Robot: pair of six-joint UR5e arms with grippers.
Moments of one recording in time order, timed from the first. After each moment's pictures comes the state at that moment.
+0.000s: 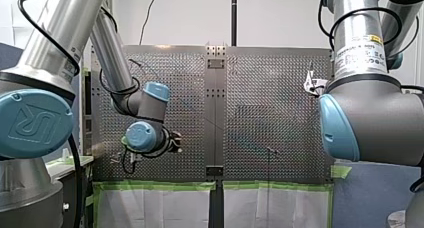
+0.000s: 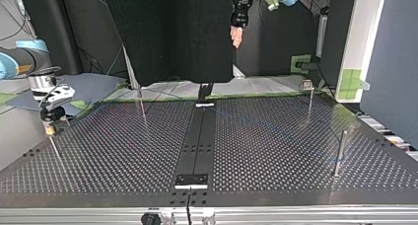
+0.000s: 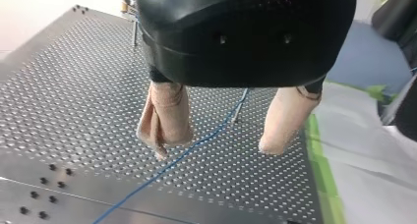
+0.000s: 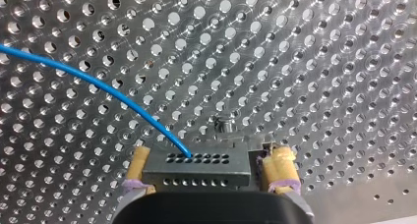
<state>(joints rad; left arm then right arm) -0.66 -1.90 -2.41 -2.20 -2.02 -1.81 1.52 -1.05 1.47 -0.44 1.14 1.81</state>
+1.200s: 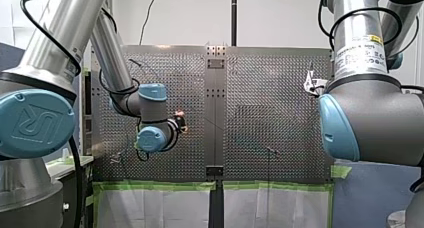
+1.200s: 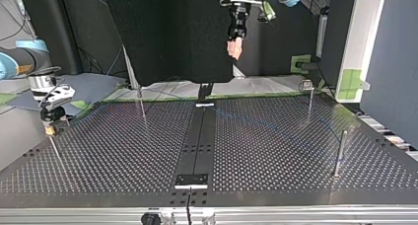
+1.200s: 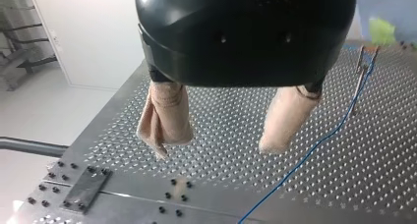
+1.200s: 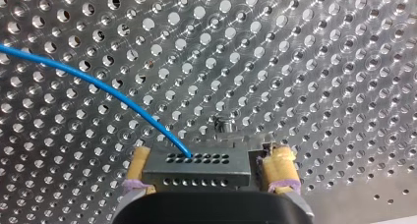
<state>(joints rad) -0.64 -1.90 -2.41 -1.85 -2.05 -1.72 1.52 -1.05 1.47 -0.44 1.14 1.81</state>
